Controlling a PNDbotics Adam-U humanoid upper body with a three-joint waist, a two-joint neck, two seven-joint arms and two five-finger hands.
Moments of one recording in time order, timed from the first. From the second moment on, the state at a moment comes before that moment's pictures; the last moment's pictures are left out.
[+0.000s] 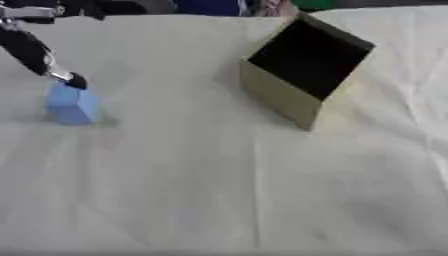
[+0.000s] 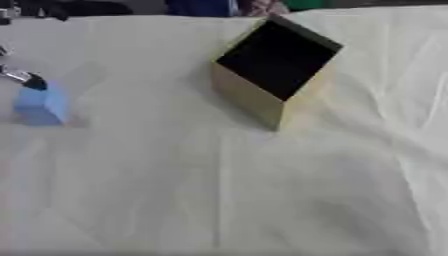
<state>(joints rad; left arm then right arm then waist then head) -0.82 0.90 -0.19 -1.38 -0.70 -0.38 -0.73 0.07 -0.55 -0.01 -1.98 0.31 -0.29 -0.69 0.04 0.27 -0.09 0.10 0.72</state>
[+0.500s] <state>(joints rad) -0.81 0.91 -0.21 -1.29 -0.75 -0.39 -0.72 0.07 -0.55 -0.01 -1.98 0.31 -0.29 -0.69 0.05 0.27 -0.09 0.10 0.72</state>
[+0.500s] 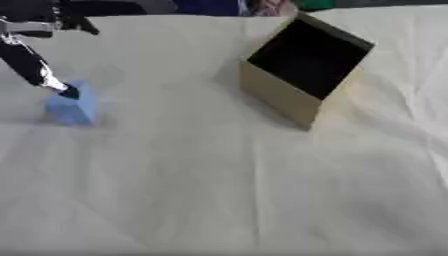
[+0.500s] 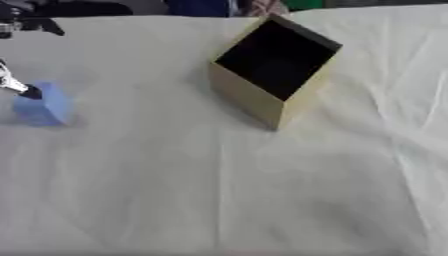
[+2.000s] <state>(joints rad) -0.80 0.87 -0.22 -1.10 -0.94 -0.34 -0.77 0.07 -0.55 -0.01 -1.98 0.32 -0.28 -0.69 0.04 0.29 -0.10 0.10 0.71</state>
